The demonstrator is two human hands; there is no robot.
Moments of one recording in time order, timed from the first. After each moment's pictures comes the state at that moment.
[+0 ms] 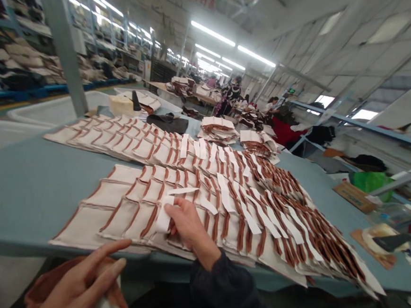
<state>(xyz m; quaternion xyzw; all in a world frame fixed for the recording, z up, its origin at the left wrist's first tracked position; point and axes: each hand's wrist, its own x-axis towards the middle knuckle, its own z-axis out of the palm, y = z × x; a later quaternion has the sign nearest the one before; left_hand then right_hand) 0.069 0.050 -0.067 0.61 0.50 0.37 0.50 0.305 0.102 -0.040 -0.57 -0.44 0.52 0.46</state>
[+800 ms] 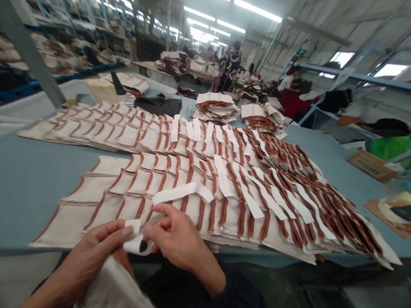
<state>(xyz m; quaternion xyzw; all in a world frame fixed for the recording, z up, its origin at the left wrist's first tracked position) 0.117 0.095 -0.059 0.46 0.46 0.30 0.70 0.312 0.054 -0.040 -0.58 -0.46 0.56 0.37</state>
